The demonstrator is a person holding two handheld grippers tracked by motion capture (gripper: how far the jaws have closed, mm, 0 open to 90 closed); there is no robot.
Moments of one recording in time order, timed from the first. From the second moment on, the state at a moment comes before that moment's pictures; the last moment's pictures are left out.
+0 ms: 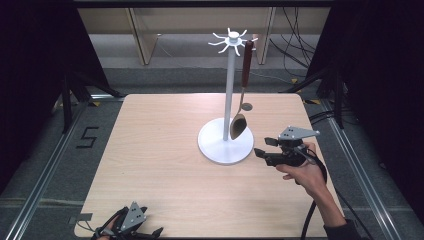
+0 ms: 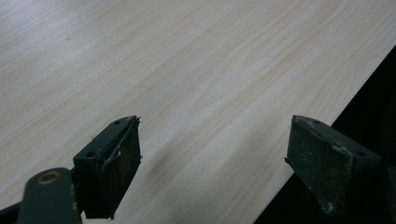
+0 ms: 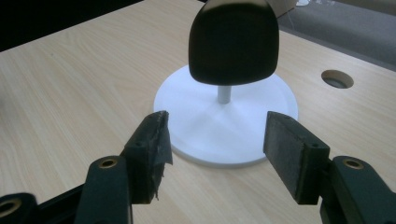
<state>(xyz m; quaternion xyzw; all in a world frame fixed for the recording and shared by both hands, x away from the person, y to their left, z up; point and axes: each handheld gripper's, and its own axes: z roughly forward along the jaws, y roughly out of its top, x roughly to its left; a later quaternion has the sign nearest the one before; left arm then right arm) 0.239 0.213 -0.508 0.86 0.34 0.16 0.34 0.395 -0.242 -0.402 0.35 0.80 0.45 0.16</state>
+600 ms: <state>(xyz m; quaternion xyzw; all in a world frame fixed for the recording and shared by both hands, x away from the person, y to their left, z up) 0.238 0.214 -0.508 0.86 0.35 0.16 0.35 0.388 -0.241 -0.415 0.33 0.82 0.43 0.16</state>
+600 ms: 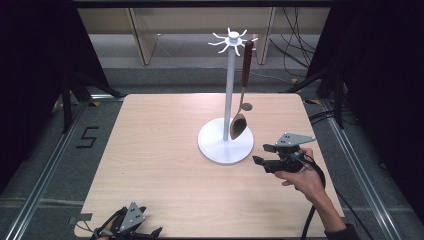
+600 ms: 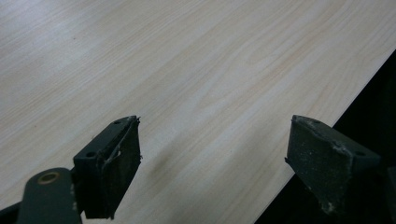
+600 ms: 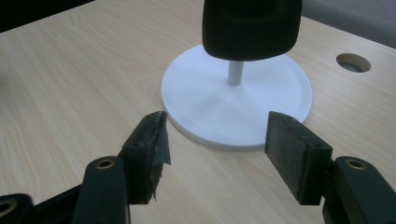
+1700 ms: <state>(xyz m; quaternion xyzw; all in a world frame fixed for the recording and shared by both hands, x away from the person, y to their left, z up) 0.237 0.214 -0.508 0.85 0.35 0.16 0.35 0.369 -0.241 -0.441 0.33 0.84 0.42 0.14</state>
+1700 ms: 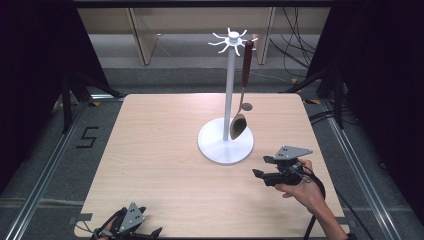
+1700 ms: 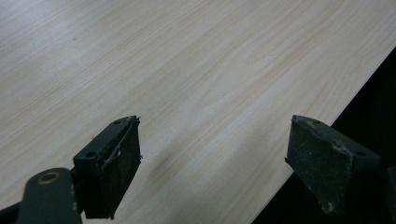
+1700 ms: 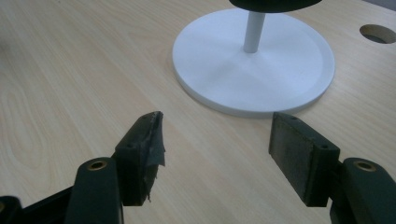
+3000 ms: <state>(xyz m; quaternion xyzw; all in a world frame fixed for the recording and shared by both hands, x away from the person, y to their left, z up) 0.237 0.215 -0.508 0.85 0.35 0.16 0.35 0.334 -0.247 -0.469 0.31 0.85 0.40 0.13</state>
